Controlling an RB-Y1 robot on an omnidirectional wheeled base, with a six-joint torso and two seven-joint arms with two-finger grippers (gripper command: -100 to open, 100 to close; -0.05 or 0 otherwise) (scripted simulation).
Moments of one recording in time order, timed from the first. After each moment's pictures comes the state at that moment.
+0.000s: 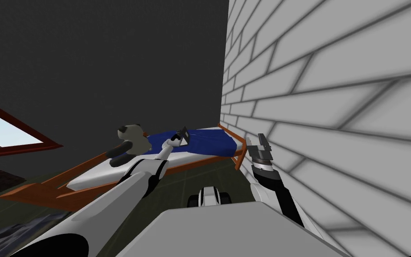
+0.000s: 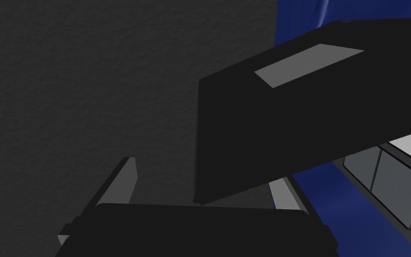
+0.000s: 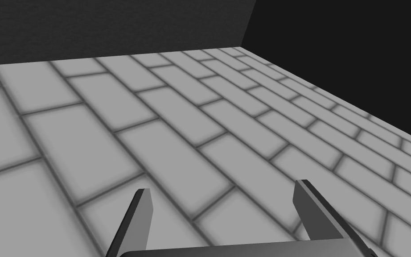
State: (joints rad) left arm -0.94 0.46 0.03 -0.55 0.07 0.00 0.17; right arm 0.52 0.00 -0.06 -2.35 0.00 -0.51 -0.04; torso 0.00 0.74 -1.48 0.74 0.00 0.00
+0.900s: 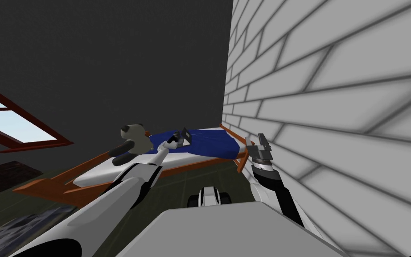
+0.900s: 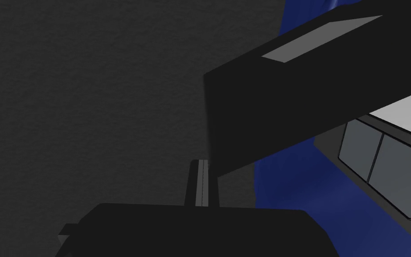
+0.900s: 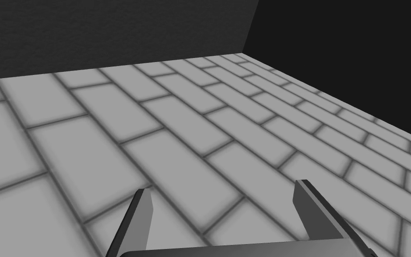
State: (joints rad) left arm -0.84 0.55 -0.10 -0.65 0.19 -0.03 0.34; right arm 0.52 0.00 -0.06 -2.35 0.00 -0.51 -0.04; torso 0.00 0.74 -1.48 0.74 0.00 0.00
